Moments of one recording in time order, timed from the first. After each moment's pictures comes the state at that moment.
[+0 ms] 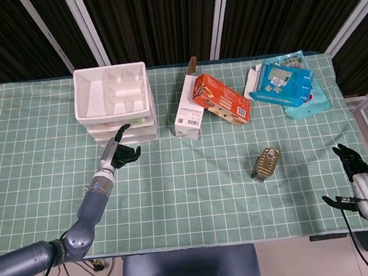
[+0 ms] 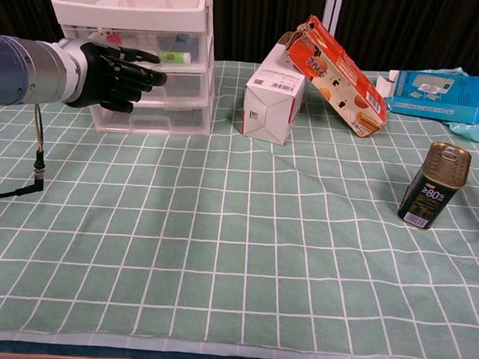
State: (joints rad) left arm -0.78 -1.56 -0.51 -1.60 0.41 0.84 -0.11; right arm 0.10 -1.13 0.08 -1.61 -1.49 1.45 0.17
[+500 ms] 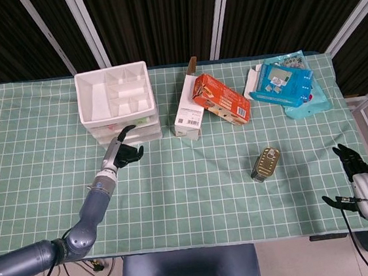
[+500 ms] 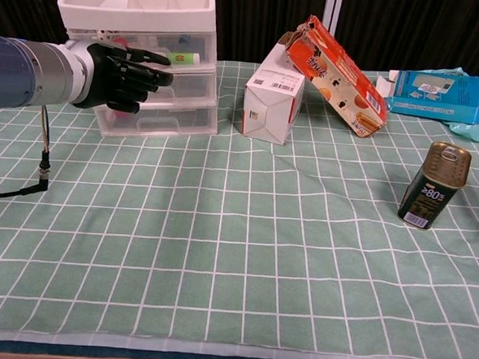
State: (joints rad) left arm -0.79 -1.57 -0.50 -1.60 0.44 0.83 -0.14; right arm 0.10 -1.13 0.08 -1.61 -1.49 1.45 0.17
